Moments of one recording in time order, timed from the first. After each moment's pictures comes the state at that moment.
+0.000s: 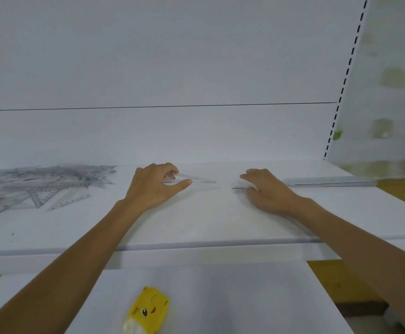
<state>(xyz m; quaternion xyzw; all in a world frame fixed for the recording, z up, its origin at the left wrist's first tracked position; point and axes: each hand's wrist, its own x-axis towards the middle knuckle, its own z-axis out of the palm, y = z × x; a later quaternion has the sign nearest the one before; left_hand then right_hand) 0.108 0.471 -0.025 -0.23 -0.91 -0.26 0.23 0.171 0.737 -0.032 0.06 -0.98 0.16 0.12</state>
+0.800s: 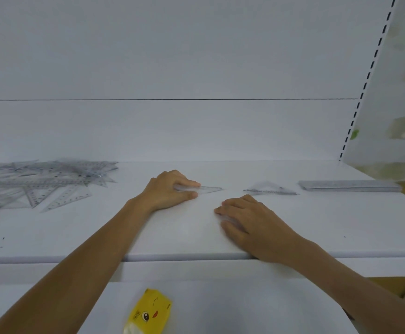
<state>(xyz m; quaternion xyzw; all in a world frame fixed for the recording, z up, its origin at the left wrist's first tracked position) 0.070 0.473 -0.043 -0.28 -0.92 -0.27 0.03 0.210 0.669 -0.049 0.18 -0.97 0.13 0.14</state>
